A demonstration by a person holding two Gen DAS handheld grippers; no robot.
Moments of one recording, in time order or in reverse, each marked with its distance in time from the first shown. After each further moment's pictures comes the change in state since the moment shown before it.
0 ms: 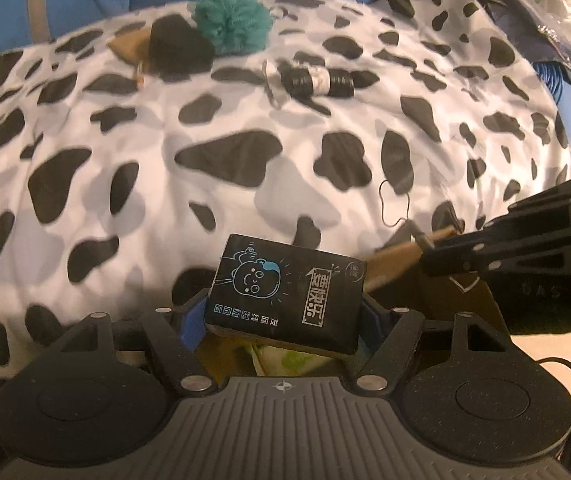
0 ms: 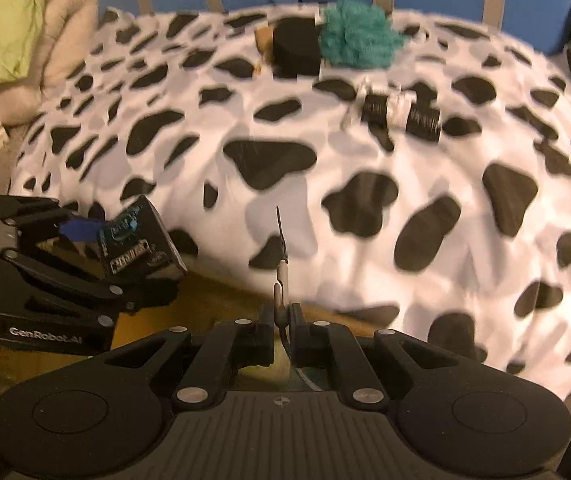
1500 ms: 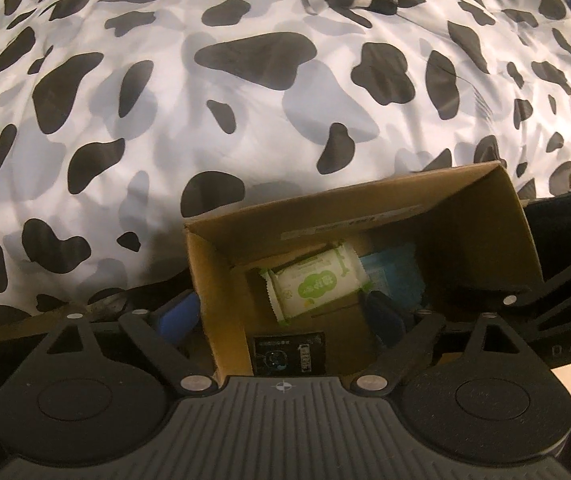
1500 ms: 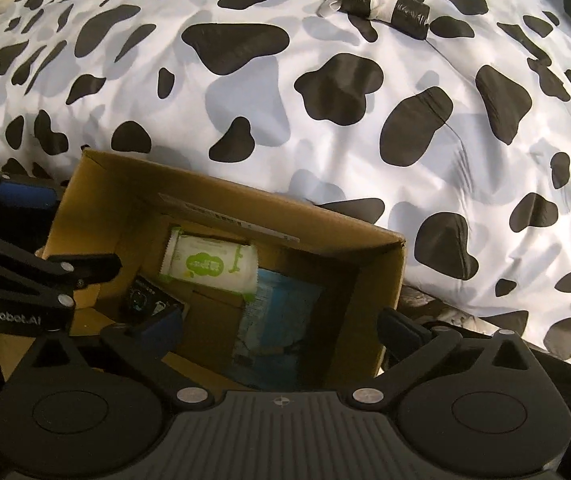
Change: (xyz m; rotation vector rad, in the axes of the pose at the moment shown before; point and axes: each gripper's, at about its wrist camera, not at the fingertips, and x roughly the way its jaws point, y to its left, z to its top) left arm 0.030 0.004 -0.016 -0.072 0.220 0.077; right arm 0.035 0.004 -0.019 0.001 0.244 -0.148
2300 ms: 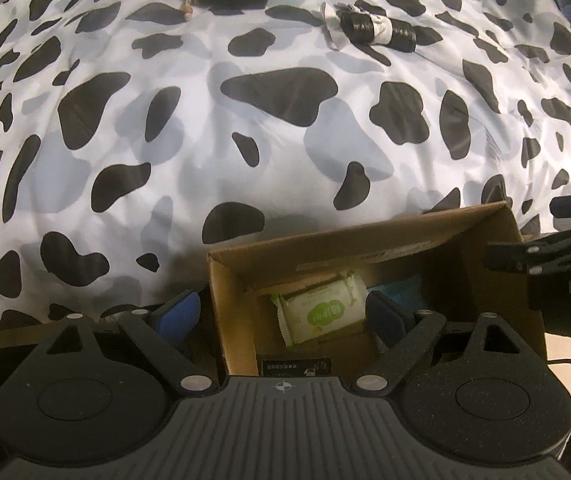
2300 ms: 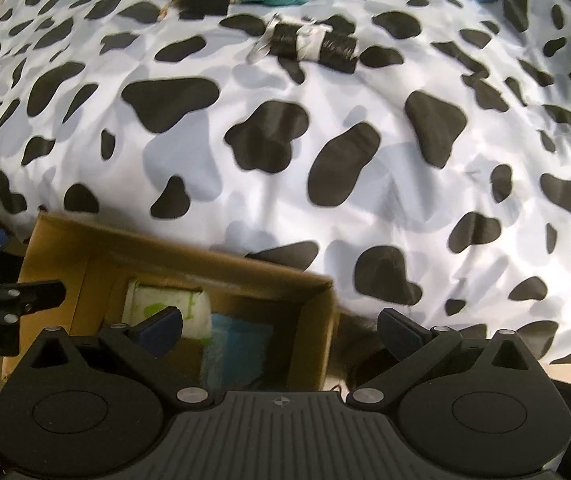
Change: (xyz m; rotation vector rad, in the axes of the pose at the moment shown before) left arm -0.013 0.007 0.006 -0.051 -0.079 0.014; right arm -0.019 -0.030 0.010 0.112 -0.129 -0.104
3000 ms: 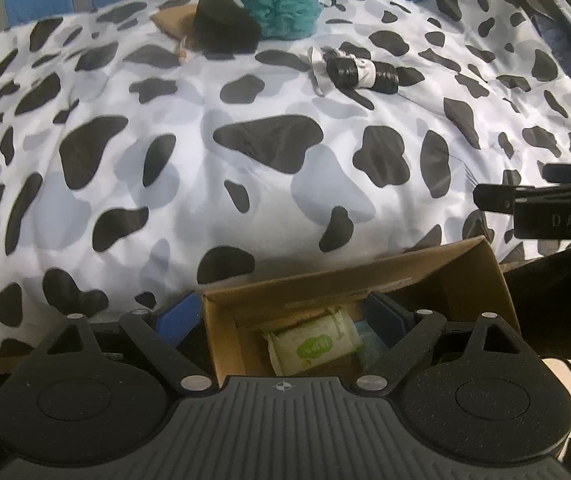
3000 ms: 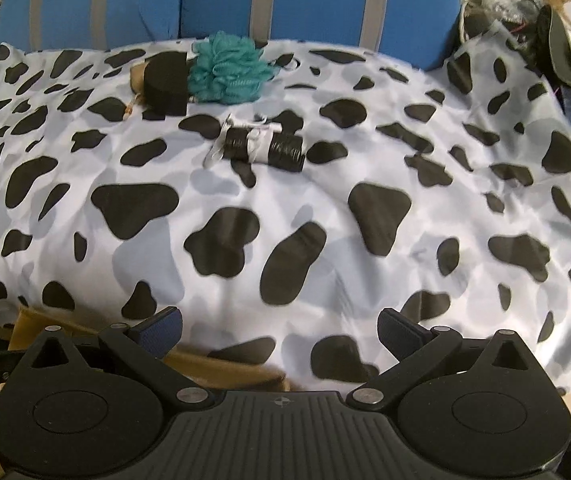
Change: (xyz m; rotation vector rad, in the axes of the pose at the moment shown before) left arm -0.017 -0.004 0.007 0.019 -0.119 -0.019; right arm -0.025 -0.013 0.017 0.050 -0.264 -0.098
